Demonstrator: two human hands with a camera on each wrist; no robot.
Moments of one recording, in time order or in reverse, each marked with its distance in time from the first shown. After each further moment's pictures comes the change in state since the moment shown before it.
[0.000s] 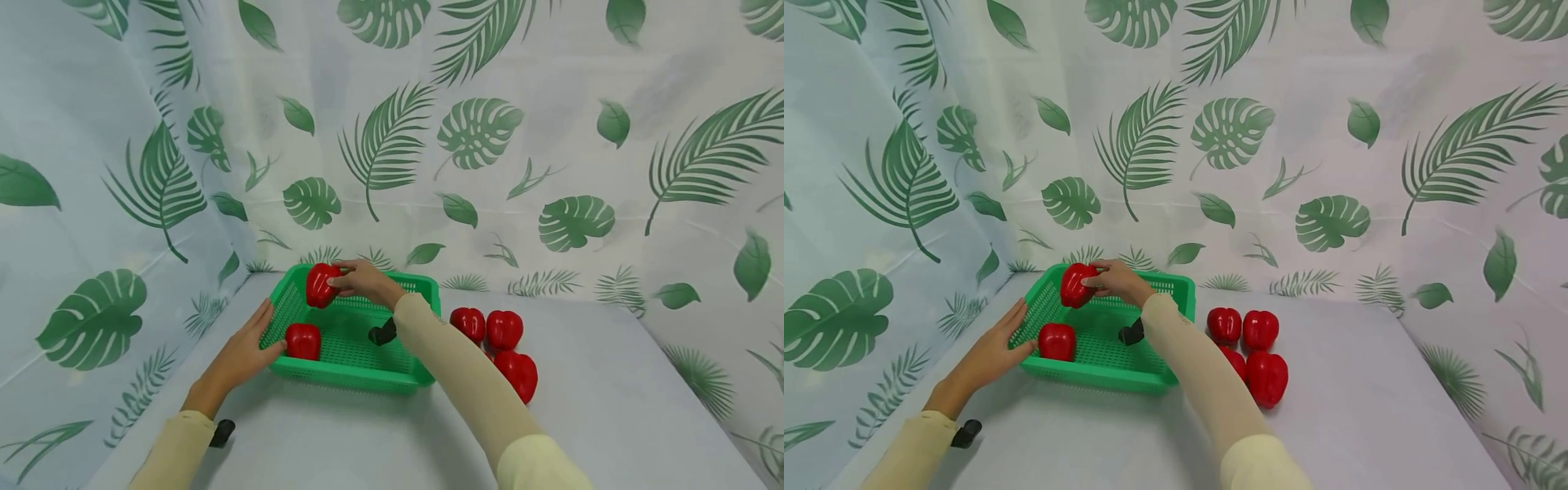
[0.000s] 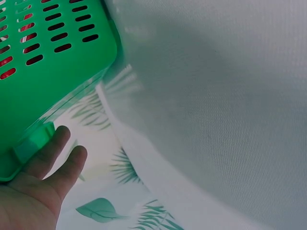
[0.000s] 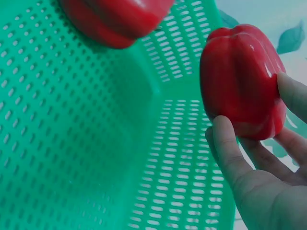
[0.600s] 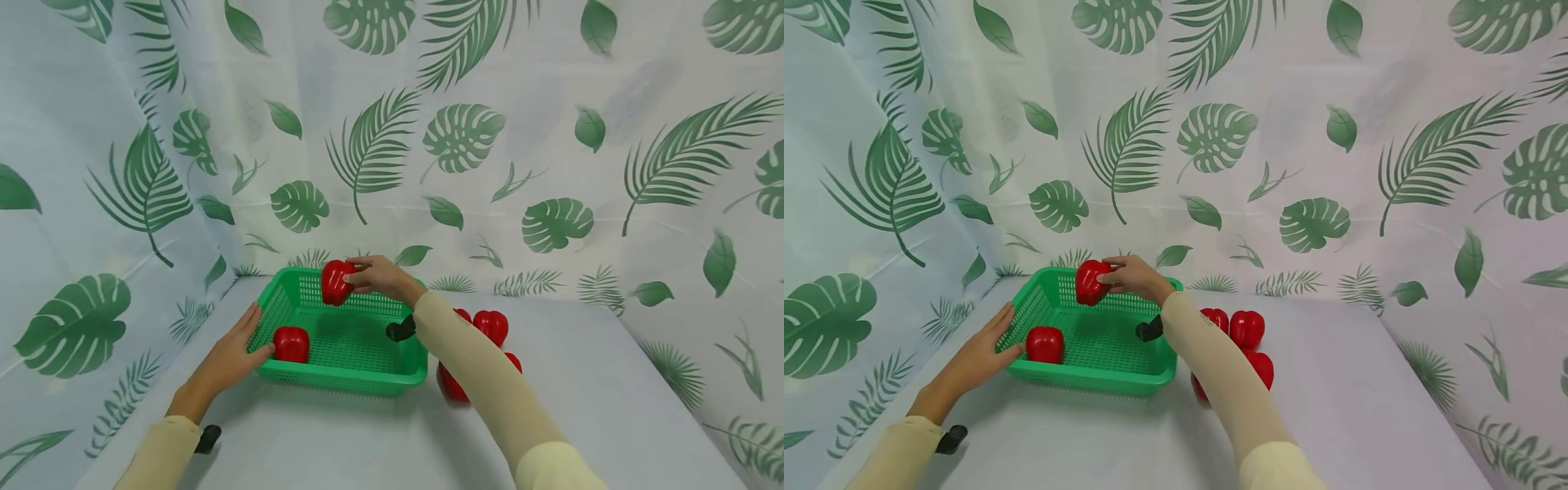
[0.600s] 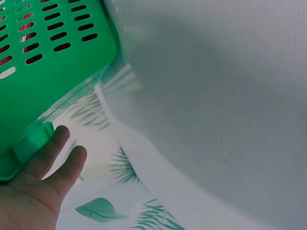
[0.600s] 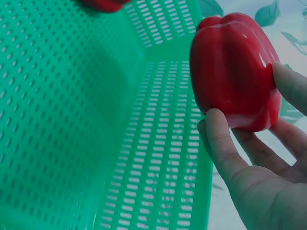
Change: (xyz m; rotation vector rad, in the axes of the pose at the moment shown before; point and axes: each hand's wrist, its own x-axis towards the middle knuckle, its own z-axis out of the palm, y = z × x) left_hand -0.002 0.001 -0.002 -0.007 -0.009 0.036; right_hand -0.033 -0.009 -0.048 -0.003 0.021 0.010
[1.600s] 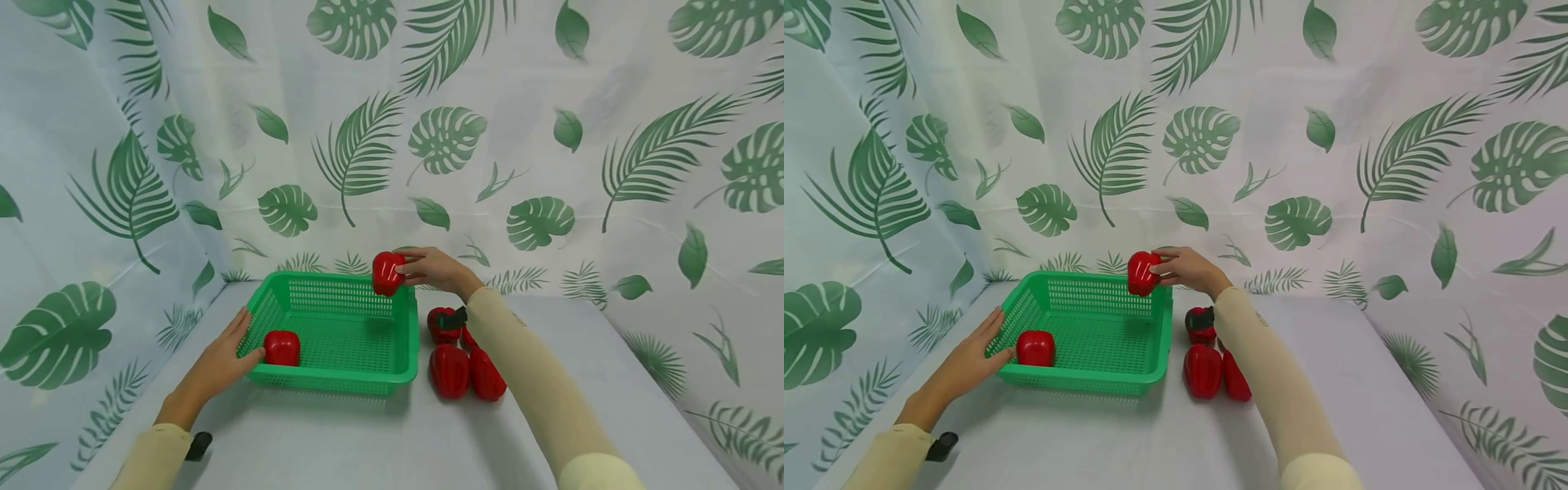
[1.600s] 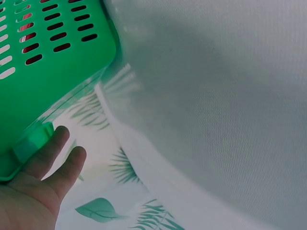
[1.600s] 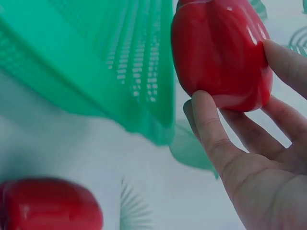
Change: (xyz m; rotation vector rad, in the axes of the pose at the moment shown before) left_hand -0.004 0.003 0.001 0.009 -0.010 -0.001; right_hand -0.072 -0.001 -0.100 -0.024 0.127 0.037
